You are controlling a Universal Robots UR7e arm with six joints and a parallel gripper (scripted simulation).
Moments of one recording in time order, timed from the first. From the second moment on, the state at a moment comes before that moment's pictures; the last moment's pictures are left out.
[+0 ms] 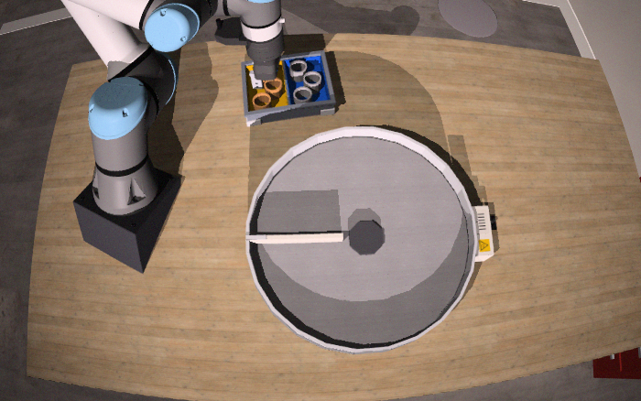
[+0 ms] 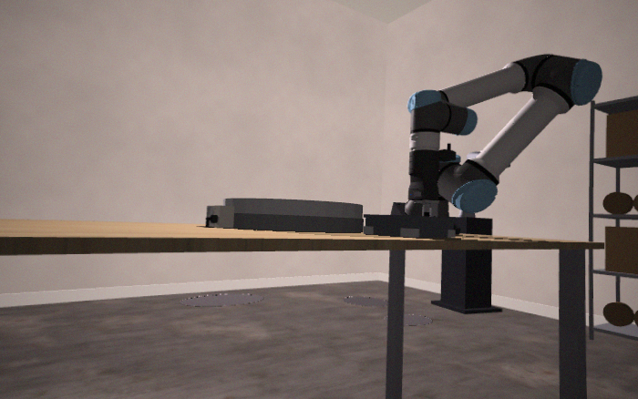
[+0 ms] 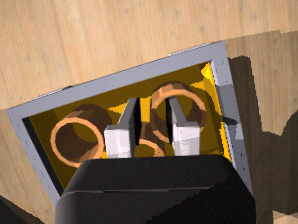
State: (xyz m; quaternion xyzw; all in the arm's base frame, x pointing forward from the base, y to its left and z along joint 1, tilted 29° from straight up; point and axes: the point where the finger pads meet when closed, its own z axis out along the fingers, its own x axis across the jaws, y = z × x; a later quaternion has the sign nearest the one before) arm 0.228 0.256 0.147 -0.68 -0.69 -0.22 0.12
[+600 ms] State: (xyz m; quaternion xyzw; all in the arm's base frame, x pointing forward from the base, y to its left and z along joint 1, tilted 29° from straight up) arm 0.227 0.258 0.148 -0.68 -0.69 -0.22 0.12
